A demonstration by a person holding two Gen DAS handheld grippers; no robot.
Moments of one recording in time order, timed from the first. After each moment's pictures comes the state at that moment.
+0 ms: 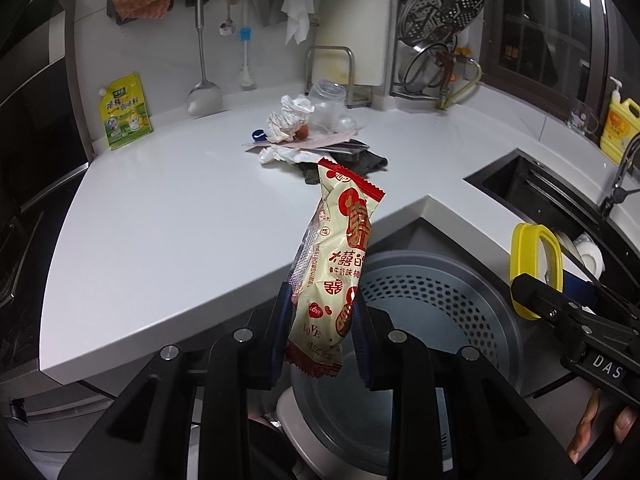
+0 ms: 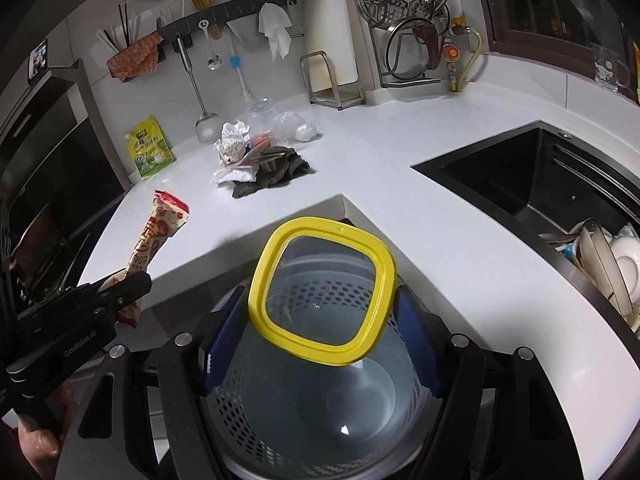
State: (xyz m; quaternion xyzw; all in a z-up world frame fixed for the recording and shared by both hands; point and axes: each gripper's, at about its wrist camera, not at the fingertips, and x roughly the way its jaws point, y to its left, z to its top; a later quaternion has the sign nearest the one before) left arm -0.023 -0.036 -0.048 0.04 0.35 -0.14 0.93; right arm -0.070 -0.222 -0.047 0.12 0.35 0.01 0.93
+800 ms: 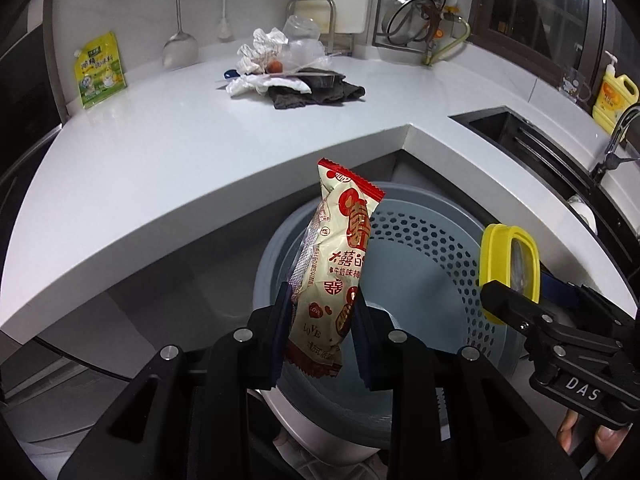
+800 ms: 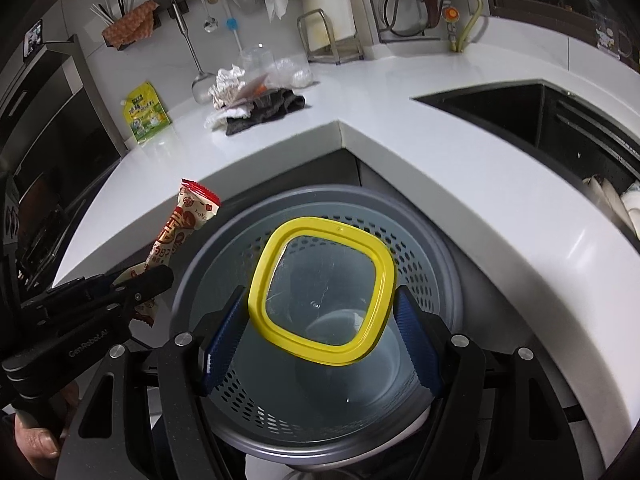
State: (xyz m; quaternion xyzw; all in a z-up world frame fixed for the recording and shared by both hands) left arm -0.031 -0.049 -0.095 0.04 0.42 -0.17 0.89; right arm -0.080 -0.215 -0.099 0.13 0.40 0.02 0.91
